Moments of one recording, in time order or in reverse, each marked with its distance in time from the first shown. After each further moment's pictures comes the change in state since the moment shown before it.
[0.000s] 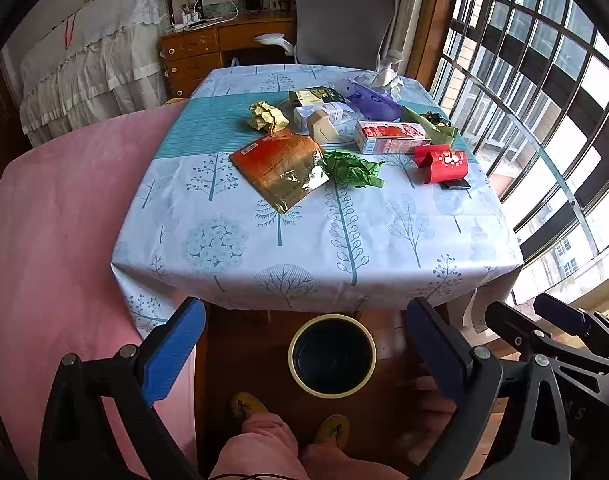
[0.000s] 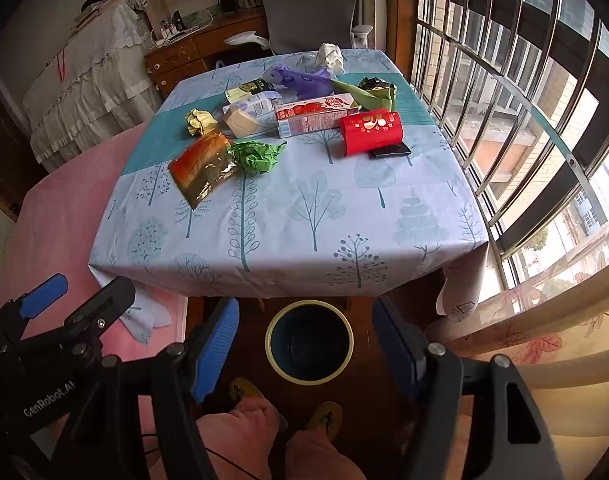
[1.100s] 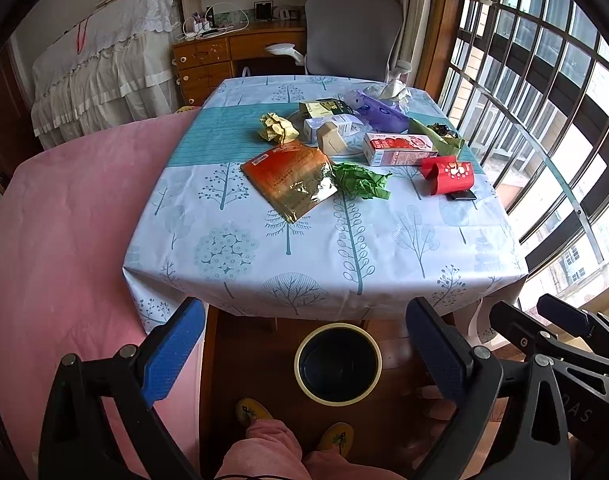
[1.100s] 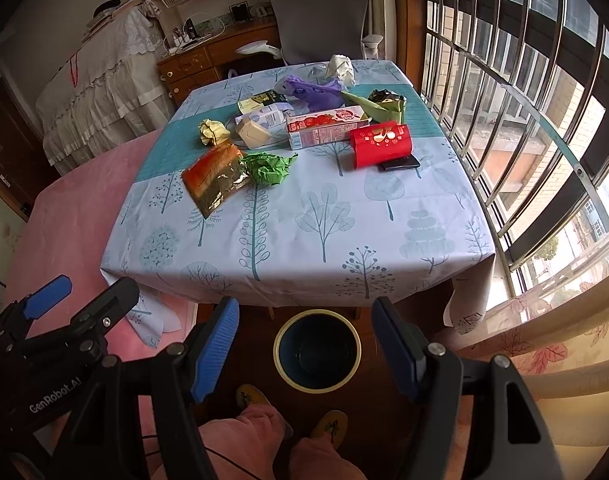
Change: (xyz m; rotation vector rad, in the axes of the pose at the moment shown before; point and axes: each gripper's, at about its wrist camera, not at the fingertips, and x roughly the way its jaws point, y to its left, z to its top) left arm -0.012 -0.002 0.002 -0.015 -0.039 0.038; right arm -0.008 -0.003 0.003 -0.017 -0.035 0.048
